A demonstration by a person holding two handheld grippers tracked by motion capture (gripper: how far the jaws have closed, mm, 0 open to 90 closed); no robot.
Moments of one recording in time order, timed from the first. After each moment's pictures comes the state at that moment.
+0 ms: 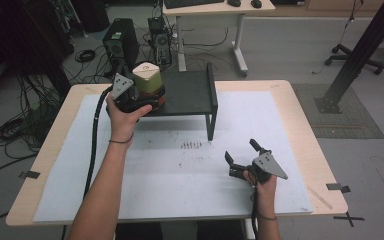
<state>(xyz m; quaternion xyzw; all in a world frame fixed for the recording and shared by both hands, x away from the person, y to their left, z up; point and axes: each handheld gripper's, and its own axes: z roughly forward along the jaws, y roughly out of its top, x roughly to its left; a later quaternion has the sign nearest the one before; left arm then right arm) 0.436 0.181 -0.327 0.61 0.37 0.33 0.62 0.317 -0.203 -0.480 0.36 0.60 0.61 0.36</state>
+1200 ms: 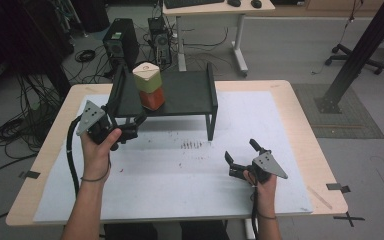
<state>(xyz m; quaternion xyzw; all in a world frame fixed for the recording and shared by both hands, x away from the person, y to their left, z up) 0.330 0.223 -0.325 0.60 0.35 0.33 0.64 0.317 -0.204 -0.480 0.36 0.61 0.61 0.36</state>
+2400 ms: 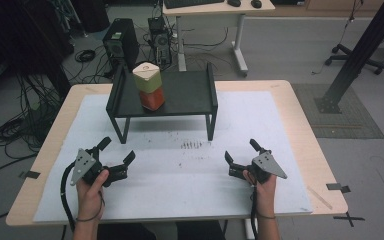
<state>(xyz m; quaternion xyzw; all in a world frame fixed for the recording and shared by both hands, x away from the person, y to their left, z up) 0.282 0.257 -0.438 0.58 0.35 0.35 0.64 0.317 -0.202 -0.480 0.37 0.61 0.61 0.36</state>
